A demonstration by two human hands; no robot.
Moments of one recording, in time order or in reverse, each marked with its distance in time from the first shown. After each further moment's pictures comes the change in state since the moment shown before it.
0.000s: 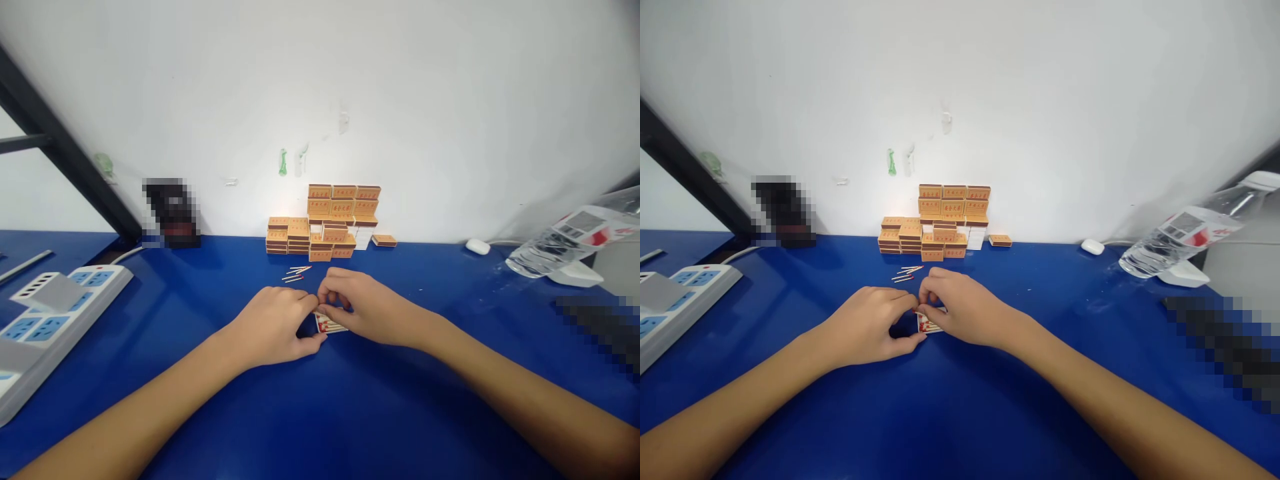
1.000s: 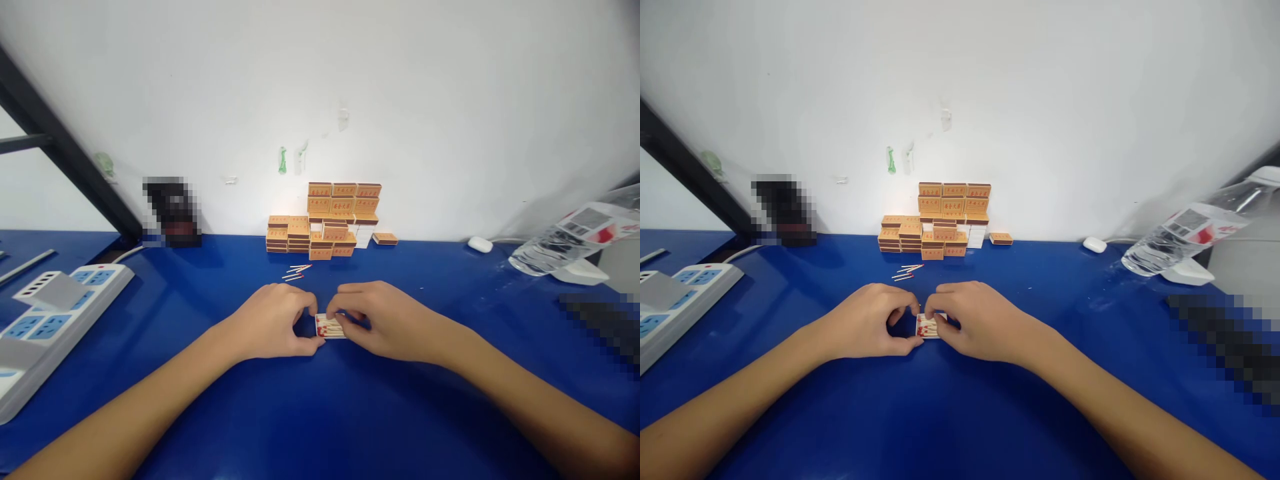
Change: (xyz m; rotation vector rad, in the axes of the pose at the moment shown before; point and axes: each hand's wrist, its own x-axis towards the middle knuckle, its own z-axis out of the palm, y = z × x) left_hand 0.002 -0.004 -0.006 -0.255 -0.042 -0.054; right_hand -0.026 -0.006 -0.008 -0.110 -0.081 -0.079
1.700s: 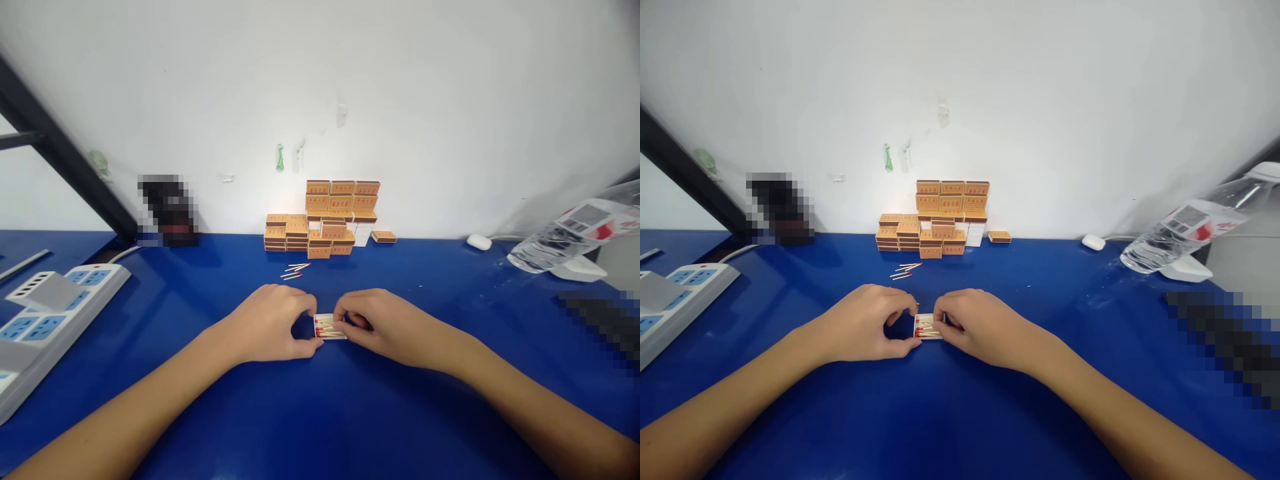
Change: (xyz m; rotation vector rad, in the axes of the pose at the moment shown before) left_hand -0.002 0.002 0.000 0.074 -0.028 0.029; right_hand -0.007 0.003 0.010 0.077 -0.041 0.132
